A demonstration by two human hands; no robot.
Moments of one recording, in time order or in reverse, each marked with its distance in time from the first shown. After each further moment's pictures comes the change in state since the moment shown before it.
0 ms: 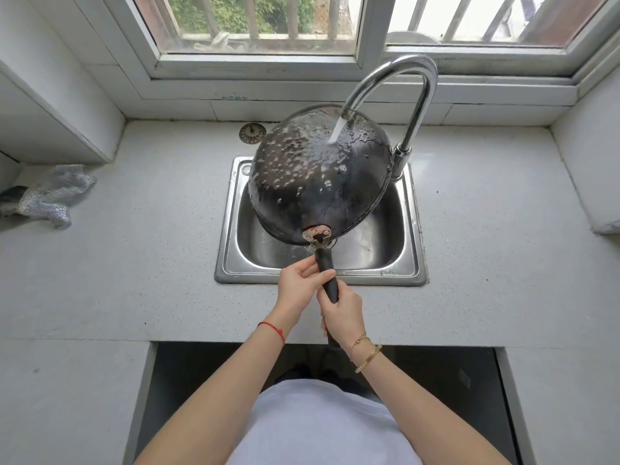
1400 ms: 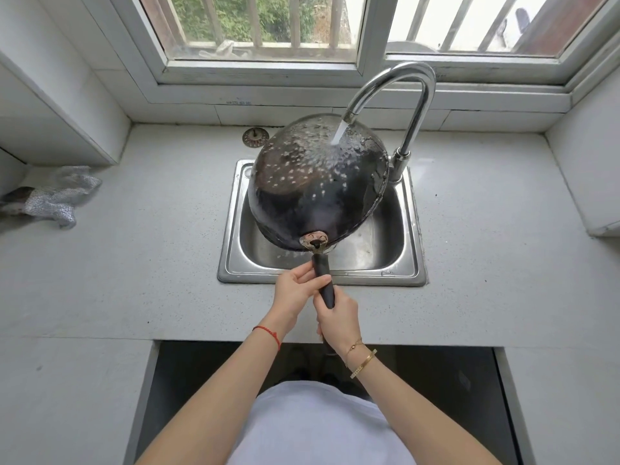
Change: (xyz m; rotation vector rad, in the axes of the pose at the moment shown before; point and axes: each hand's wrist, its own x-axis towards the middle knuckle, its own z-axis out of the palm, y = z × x) left_hand -0.011 -0.008 -0.013 -0.063 -0.040 -0.054; right_hand -0.011 0.006 0.009 -0.021 -0.007 -0.013
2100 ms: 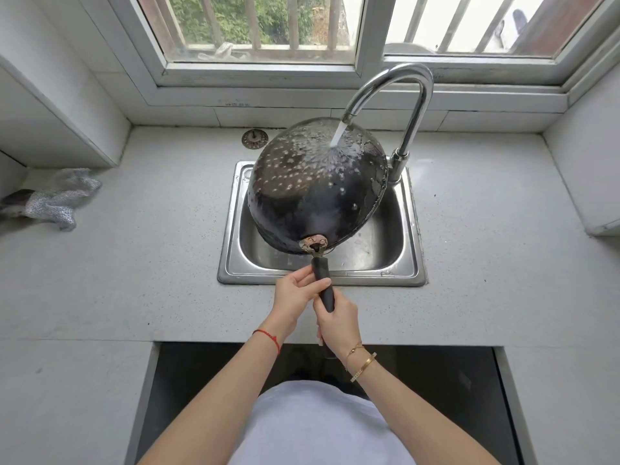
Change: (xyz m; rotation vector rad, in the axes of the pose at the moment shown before) left_hand -0.003 -0.005 0.000 0.017 0.005 0.001; right_hand -0.006 0.002 0.000 -0.003 -0.004 -0.023
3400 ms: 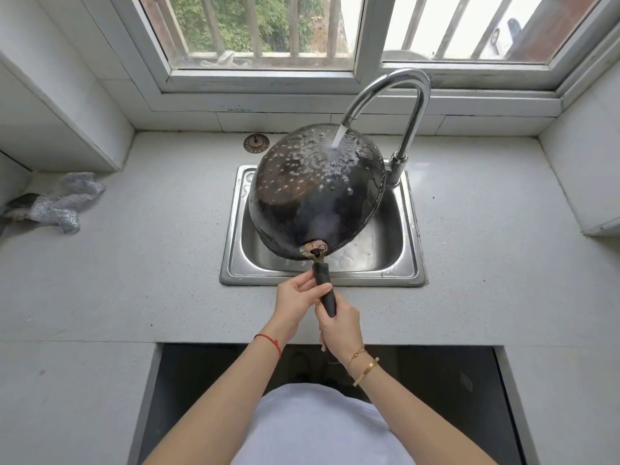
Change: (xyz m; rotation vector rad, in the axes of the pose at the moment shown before) left_hand 0.001 -0.013 -0.005 -0.054 -0.017 0.001; right_hand -0.006 0.009 0.000 -0.015 -0.002 -0.029
